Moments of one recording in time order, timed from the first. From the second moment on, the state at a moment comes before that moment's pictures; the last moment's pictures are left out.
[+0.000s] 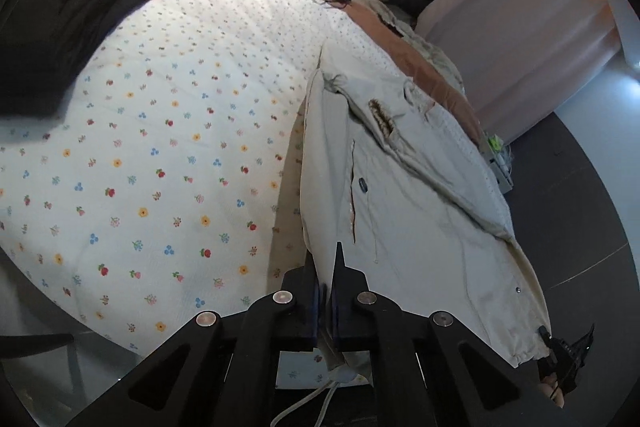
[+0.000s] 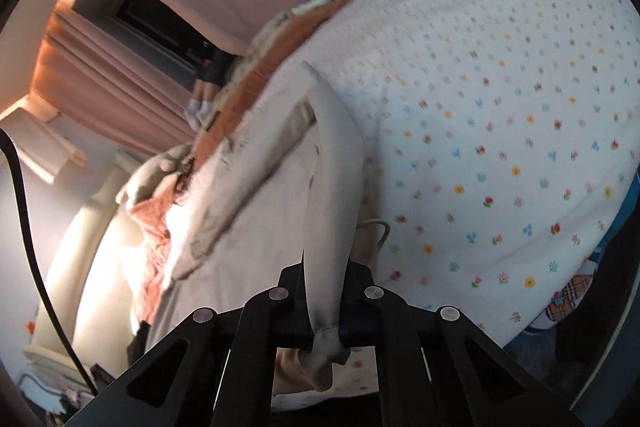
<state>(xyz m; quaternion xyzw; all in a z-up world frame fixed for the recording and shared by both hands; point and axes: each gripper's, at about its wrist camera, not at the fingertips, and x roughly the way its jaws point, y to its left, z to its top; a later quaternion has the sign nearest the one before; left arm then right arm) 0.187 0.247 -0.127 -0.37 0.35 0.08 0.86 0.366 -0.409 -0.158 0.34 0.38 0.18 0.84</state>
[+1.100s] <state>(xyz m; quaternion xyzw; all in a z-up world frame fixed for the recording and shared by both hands) 0.041 0.229 0.070 -0.40 0.15 0.02 0.90 0.241 -0.429 0.033 0.36 0.19 0.32 0.86</state>
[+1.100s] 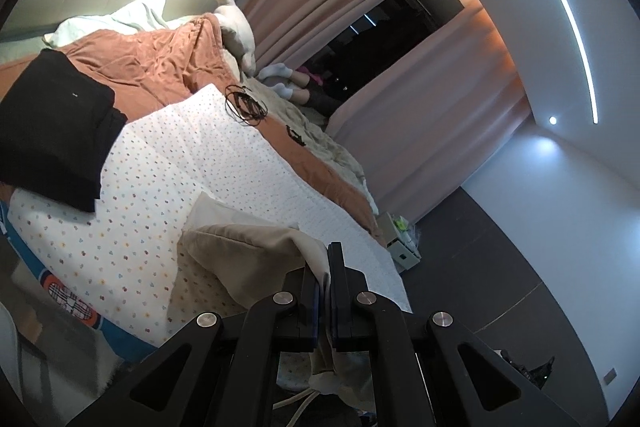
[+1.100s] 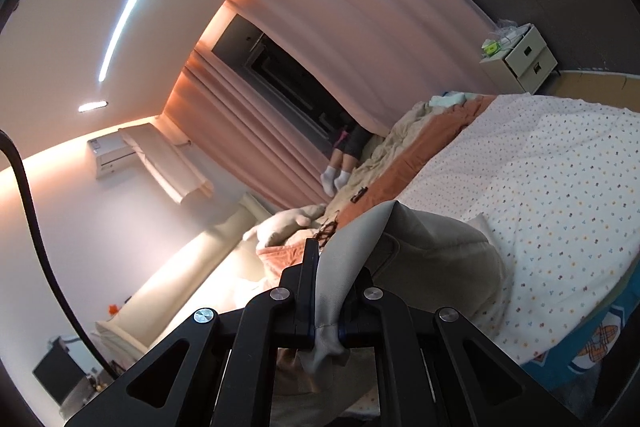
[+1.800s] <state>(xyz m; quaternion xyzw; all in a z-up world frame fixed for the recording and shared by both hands) 0.216 0.294 0.042 -0.39 0.20 0.07 0.90 0.408 -0.378 0.010 0.36 0.25 0.26 0.86</state>
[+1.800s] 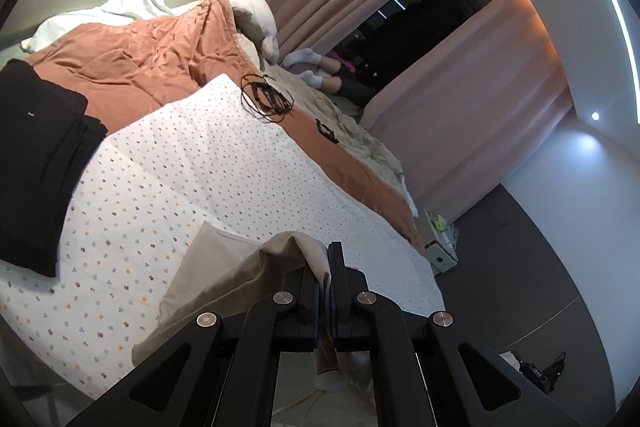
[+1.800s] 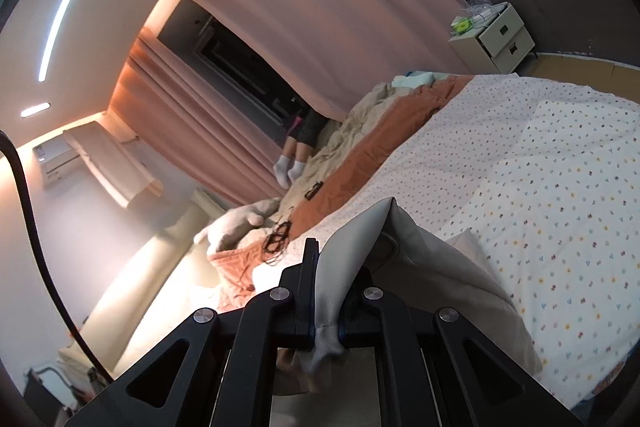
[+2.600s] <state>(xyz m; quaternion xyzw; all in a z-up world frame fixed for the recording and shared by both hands) 0.397 0.349 -0.114 -0.37 0.38 0.14 0.83 0.586 -0.294 -0.128 0.29 0.40 0.14 0.86</state>
